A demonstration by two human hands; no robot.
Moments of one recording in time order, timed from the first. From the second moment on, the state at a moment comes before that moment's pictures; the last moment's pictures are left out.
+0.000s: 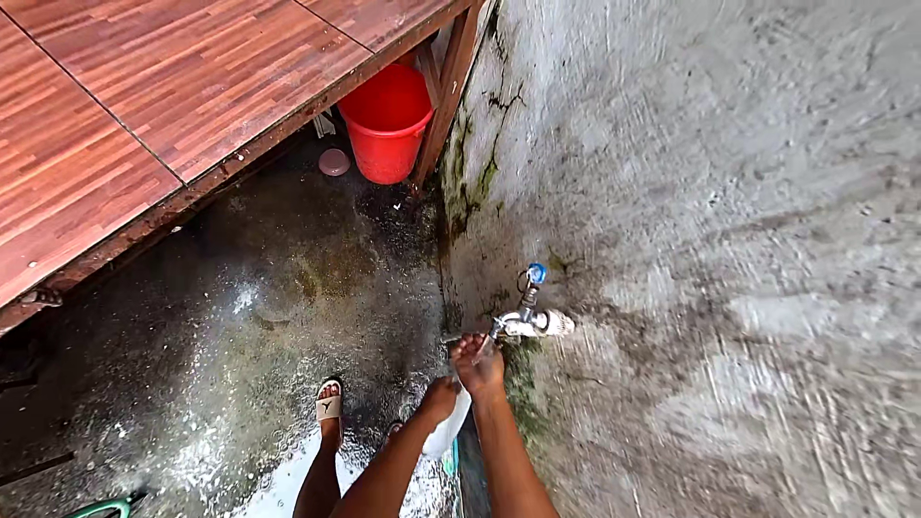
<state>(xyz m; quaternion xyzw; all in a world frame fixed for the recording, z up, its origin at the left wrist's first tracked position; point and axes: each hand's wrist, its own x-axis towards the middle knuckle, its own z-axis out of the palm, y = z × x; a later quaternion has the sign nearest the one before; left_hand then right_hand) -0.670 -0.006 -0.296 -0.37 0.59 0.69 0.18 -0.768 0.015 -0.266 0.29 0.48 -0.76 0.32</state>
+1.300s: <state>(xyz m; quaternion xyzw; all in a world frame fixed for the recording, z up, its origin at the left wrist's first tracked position) -0.708 -0.066 -0.268 -0.11 0.77 0.52 0.36 -0.769 0.022 -0.180 0.36 0.34 -0.84 0.23</state>
